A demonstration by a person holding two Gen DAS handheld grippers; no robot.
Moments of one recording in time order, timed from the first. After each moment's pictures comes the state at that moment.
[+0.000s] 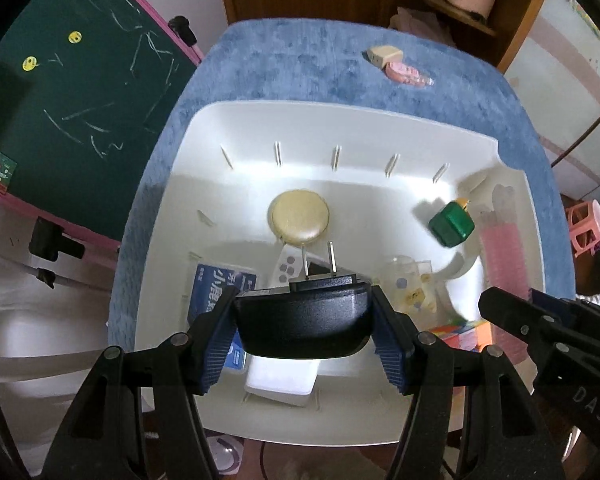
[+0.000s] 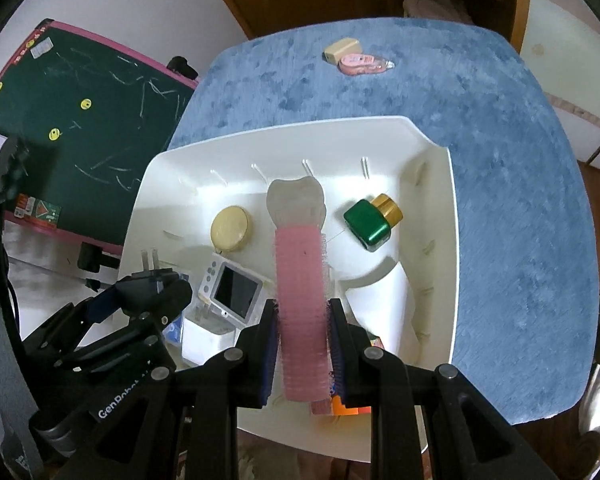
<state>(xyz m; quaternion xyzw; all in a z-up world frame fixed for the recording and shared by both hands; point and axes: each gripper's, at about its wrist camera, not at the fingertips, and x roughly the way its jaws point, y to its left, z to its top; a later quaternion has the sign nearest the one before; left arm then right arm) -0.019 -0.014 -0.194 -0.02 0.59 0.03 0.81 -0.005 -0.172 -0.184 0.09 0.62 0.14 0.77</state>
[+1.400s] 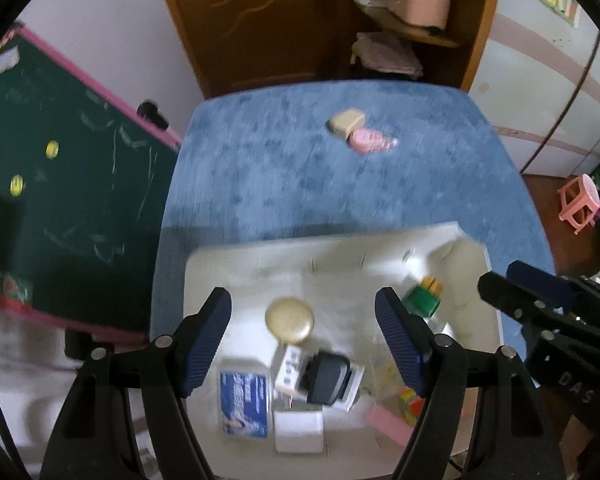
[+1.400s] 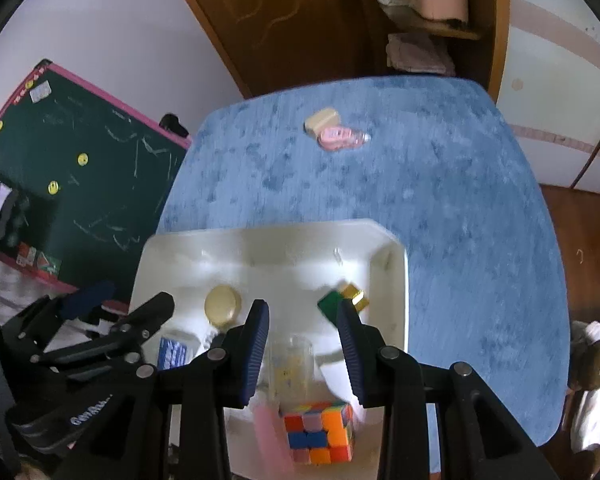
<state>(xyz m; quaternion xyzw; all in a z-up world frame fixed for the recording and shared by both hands) 0.054 -0.039 -0.108 0.06 0.53 -0.02 0.84 0.032 -0.197 -0.140 0.10 0.54 0.11 0.83</state>
